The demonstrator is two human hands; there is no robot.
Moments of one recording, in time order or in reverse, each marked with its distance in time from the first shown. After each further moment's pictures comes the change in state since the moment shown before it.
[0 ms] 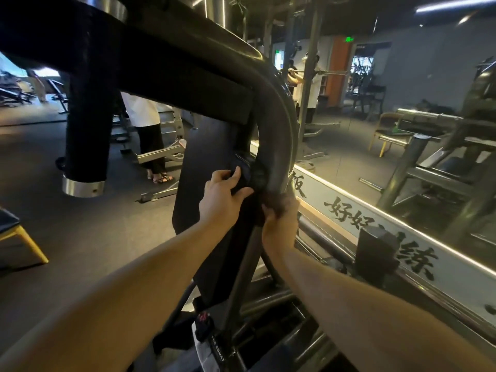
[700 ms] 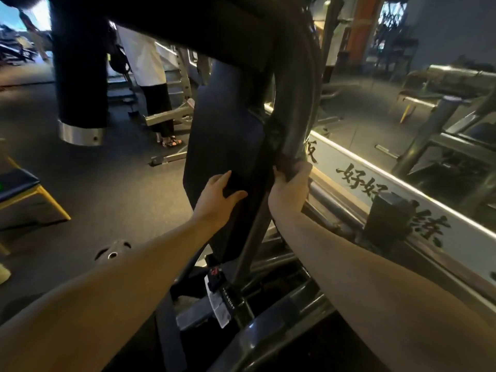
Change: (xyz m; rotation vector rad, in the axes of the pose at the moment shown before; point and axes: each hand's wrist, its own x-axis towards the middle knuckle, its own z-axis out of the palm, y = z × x) left_hand -0.060 -0.064 0.004 -0.054 -0.187 -0.213; right_hand -0.006 0.005 0.013 -0.051 0.086 0.044
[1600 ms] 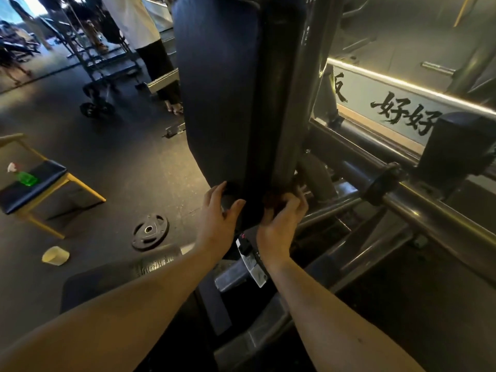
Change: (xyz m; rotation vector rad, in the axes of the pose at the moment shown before) left_hand -0.052 -0.118 0.071 -0.047 0.006 -0.151; right_hand -0.100 0.189 0.041 -0.005 -0.030 0.060
